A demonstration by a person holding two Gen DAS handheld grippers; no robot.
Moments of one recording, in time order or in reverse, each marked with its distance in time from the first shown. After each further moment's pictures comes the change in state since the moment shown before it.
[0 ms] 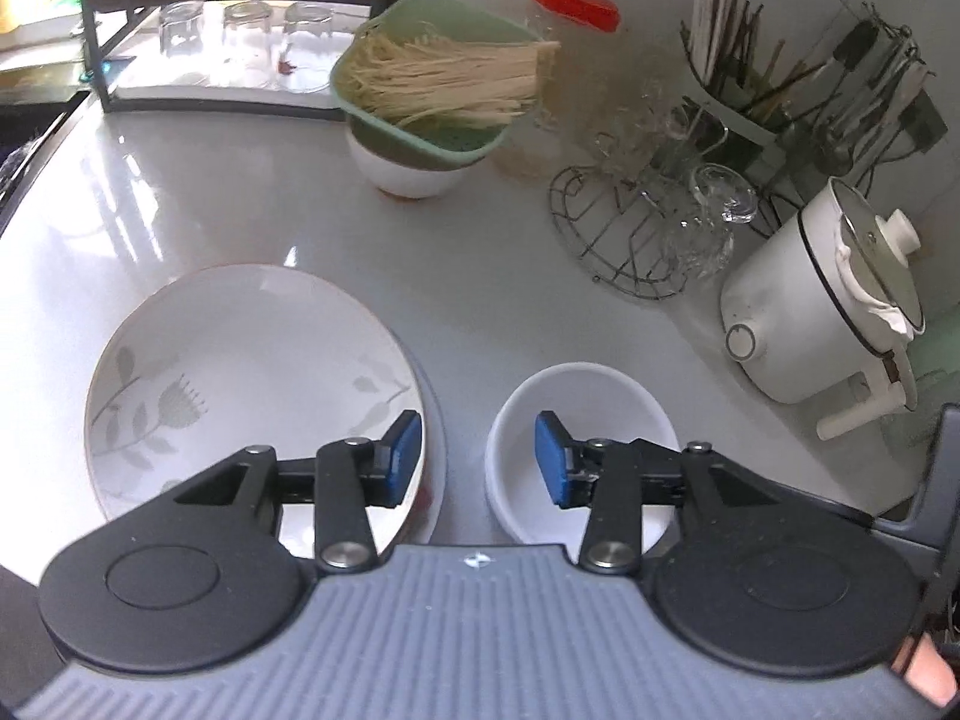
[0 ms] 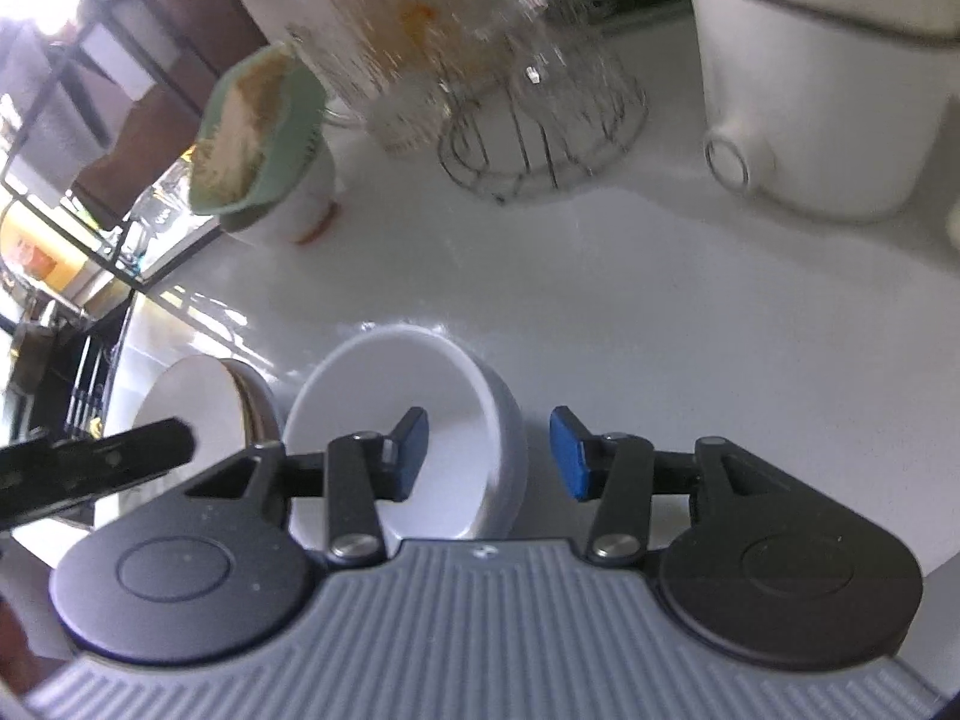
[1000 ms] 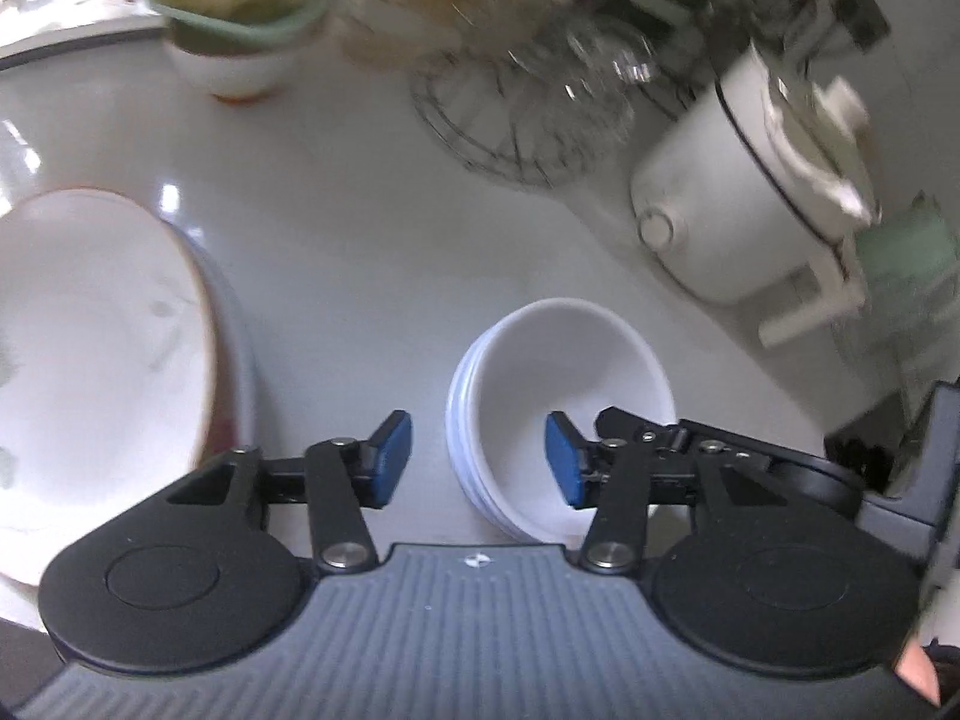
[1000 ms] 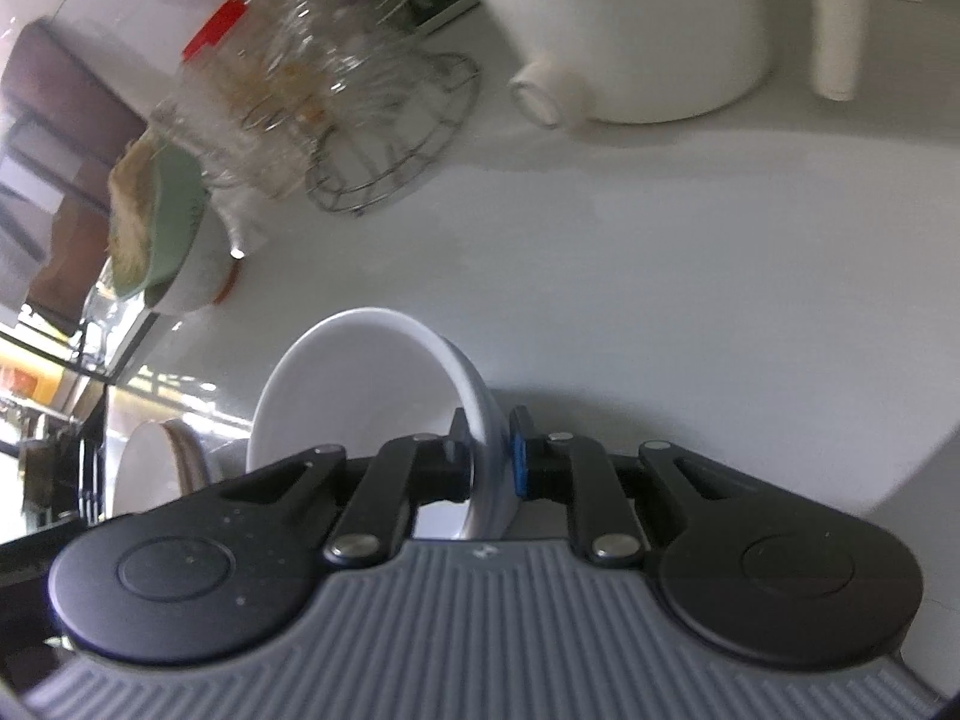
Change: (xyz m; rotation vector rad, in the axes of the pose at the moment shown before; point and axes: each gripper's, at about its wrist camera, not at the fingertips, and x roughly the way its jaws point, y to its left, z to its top) left arm 0.061 -0.065 -0.024 0.110 0.169 -0.139; right arm -0.016 -0.074 -0.023 0.248 -0.040 -0.031
